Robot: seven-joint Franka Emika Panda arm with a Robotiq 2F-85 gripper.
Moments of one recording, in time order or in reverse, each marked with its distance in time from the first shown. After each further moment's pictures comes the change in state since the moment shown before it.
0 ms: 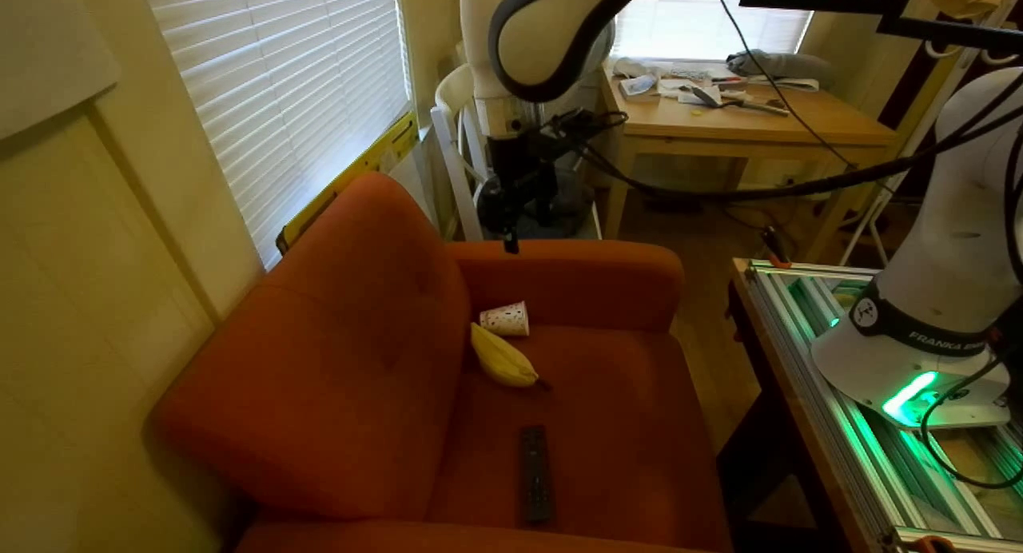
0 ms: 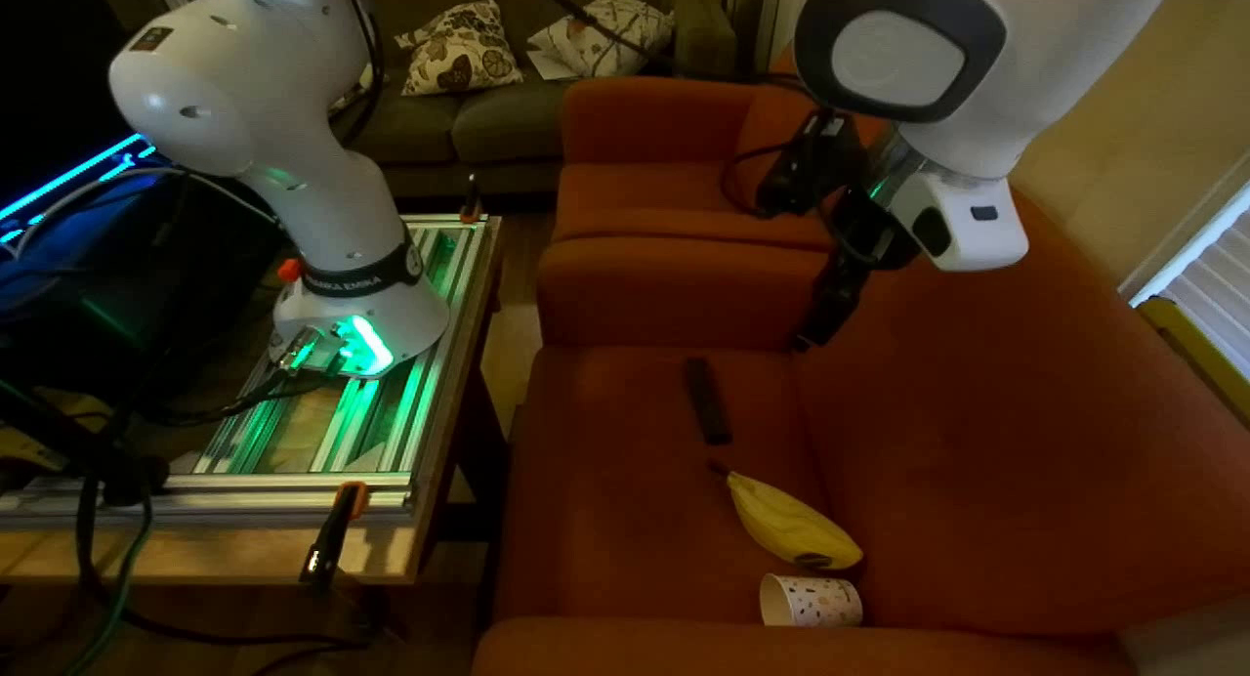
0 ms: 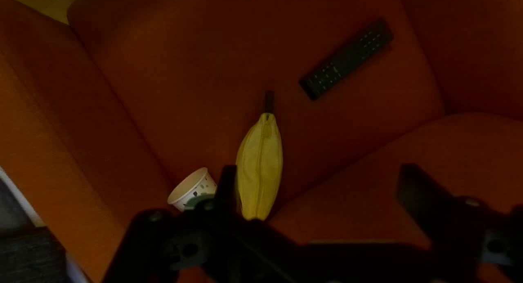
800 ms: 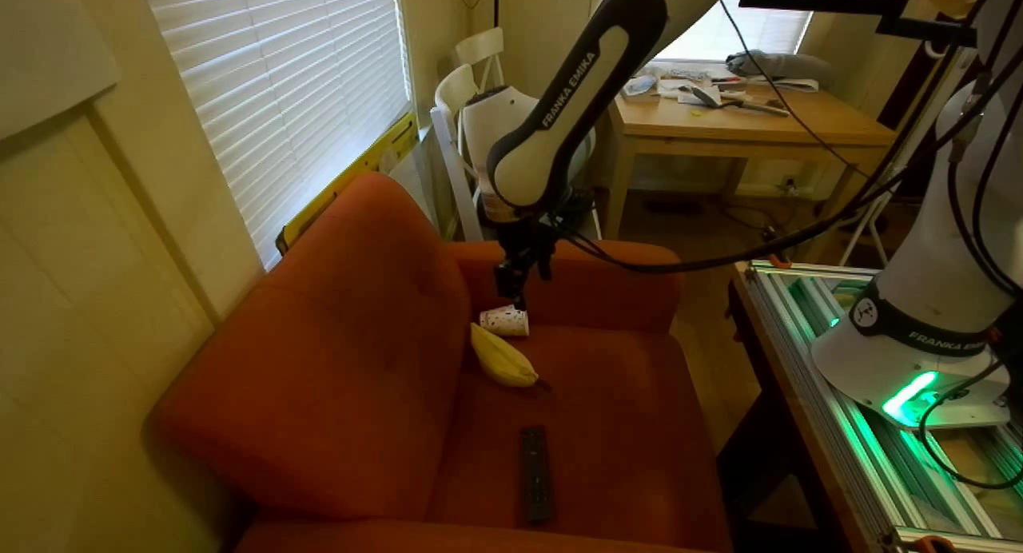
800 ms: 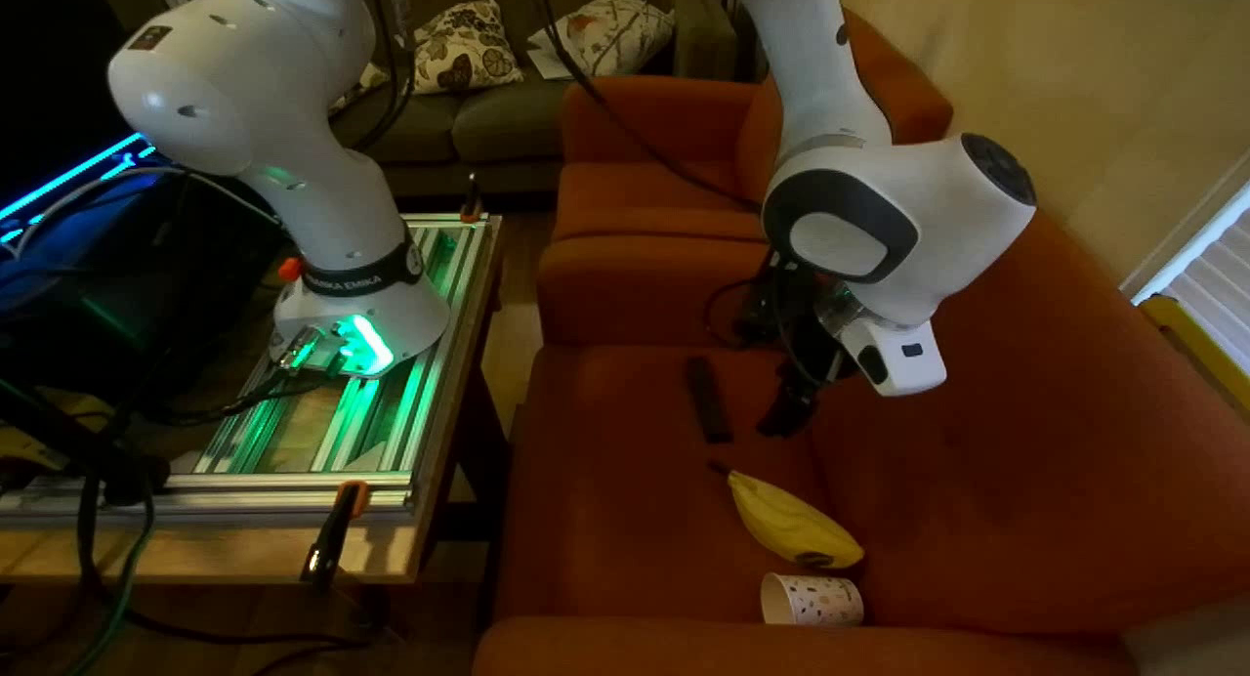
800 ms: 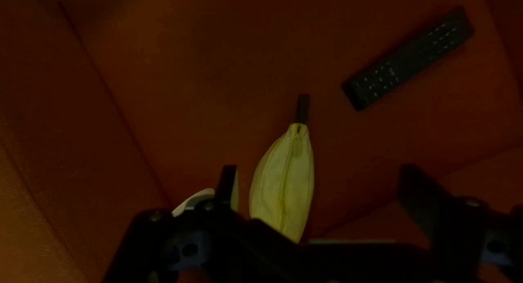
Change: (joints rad) arm -0.011 0.279 -0.001 0.026 -0.005 0.207 -0.074
